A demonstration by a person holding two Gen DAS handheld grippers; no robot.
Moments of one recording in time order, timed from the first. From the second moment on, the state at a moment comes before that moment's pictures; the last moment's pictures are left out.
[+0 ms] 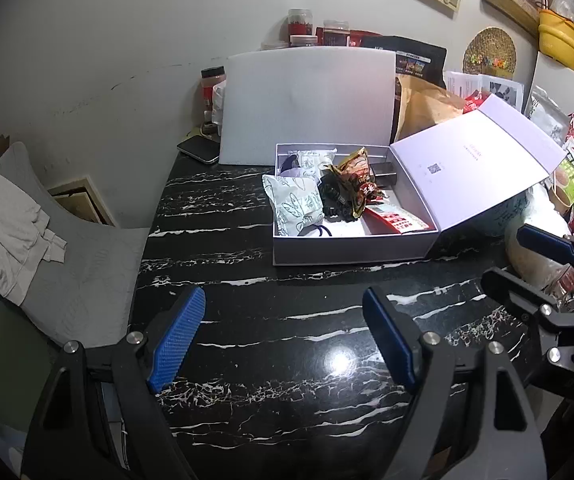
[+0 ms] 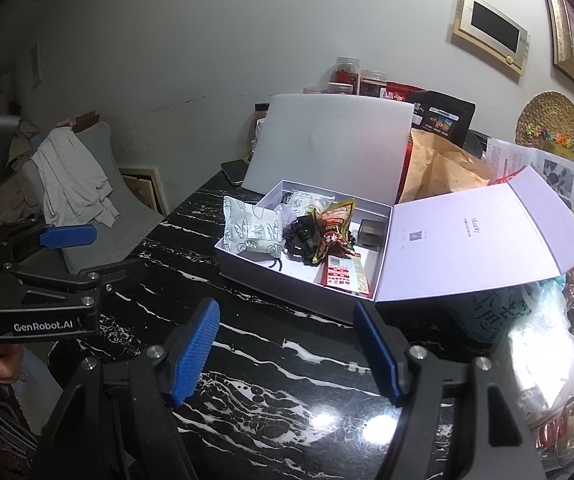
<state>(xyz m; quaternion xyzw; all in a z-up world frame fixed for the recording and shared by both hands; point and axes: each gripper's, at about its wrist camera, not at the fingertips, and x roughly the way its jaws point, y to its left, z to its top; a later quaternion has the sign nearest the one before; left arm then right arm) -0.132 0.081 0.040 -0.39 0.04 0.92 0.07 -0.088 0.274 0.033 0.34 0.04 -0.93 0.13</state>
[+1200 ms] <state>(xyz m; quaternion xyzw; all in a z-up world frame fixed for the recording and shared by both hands) -0.113 0.090 0.041 -0.40 0.06 0.91 0.08 -0.082 0.274 0.030 0.35 0.05 -0.93 0.11</state>
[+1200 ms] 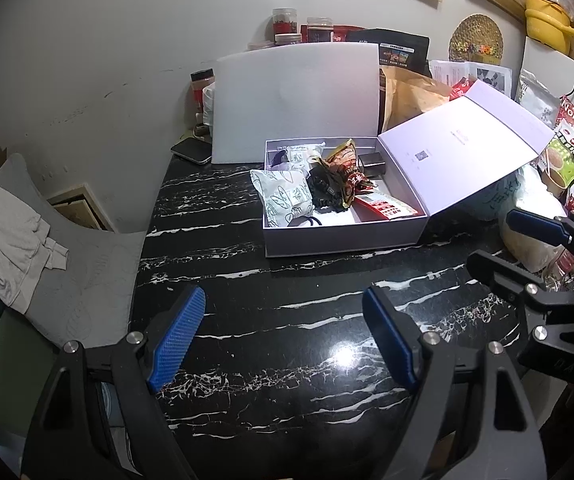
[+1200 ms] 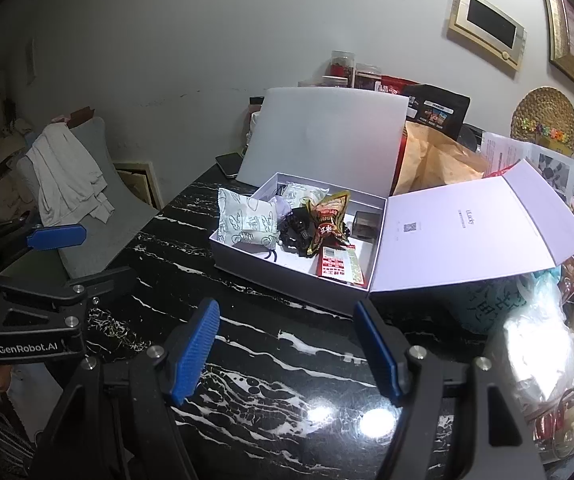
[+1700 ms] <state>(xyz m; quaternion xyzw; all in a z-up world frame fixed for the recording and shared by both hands) -0.098 0.097 0.036 -0.40 0.06 0.91 0.08 -0.070 0.283 0.031 0.35 0.04 -0.93 0.10</state>
